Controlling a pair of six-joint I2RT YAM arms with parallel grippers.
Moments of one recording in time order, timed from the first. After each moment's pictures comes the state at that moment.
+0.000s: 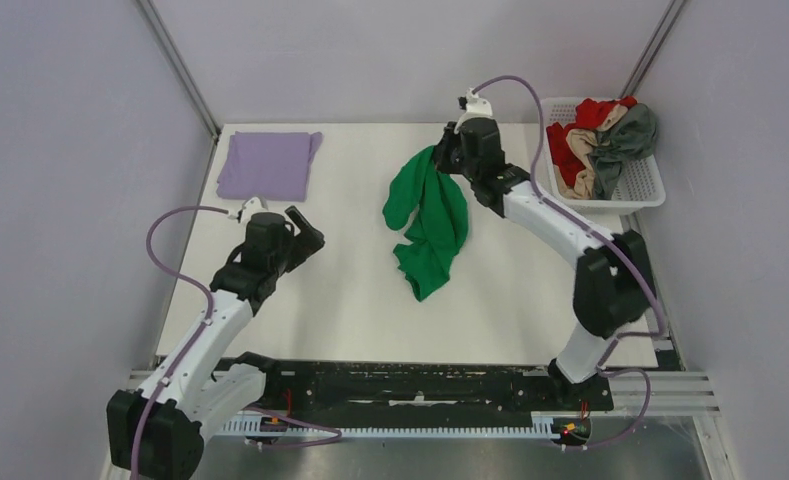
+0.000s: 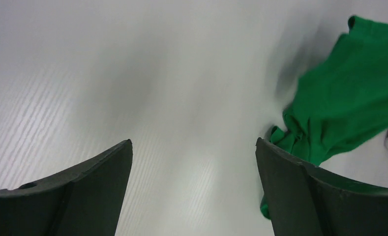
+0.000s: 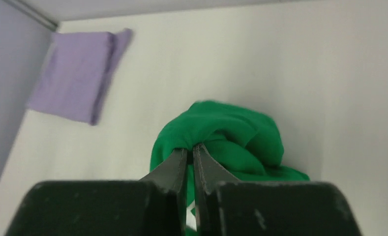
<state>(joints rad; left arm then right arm) -0.27 0.89 0.67 -0.41 -0.23 -0.79 0.48 1.63 1.33 0.05 0.06 0.44</state>
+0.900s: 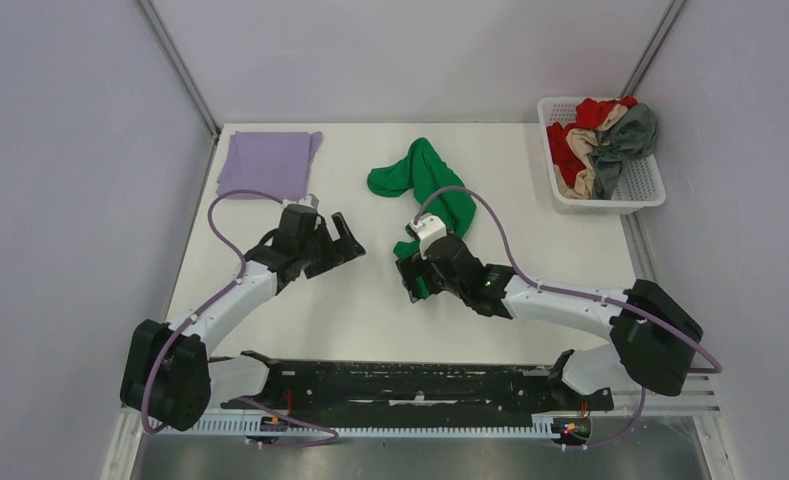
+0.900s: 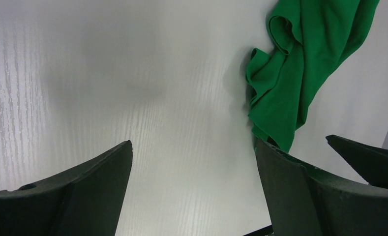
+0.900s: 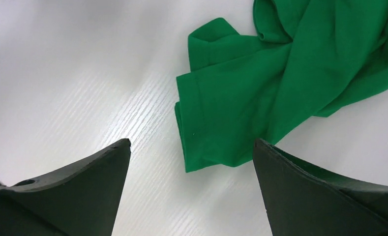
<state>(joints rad) -0.37 1.20 0.70 -0.29 0.10 -0.72 0.92 1.37 0.75 -0.01 0.22 0.23</state>
